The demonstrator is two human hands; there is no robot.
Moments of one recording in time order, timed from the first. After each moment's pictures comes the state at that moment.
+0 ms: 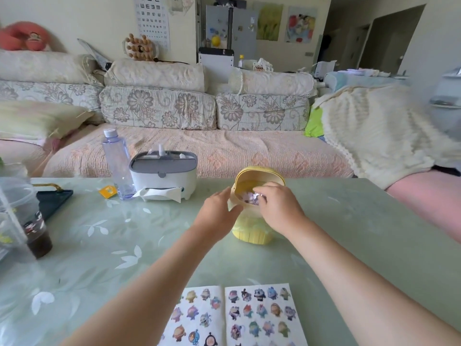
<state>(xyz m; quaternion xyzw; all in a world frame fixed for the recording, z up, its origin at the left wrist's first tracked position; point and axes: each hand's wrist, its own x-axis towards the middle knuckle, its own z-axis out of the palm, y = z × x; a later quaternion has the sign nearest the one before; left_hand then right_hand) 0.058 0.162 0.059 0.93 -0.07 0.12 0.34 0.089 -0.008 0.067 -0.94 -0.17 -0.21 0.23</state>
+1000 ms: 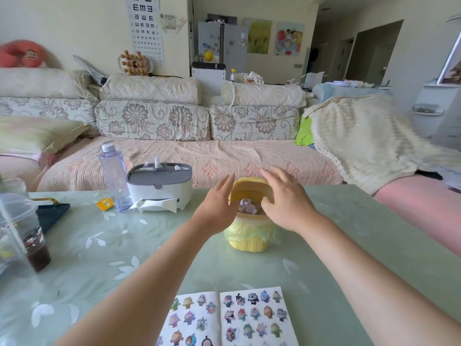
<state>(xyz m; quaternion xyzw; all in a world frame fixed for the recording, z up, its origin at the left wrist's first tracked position) 0.065 0.159 0.090 0.92 -0.14 0.12 0.34 0.060 -0.037 0.118 -0.96 -0.16 -0.20 0.13</state>
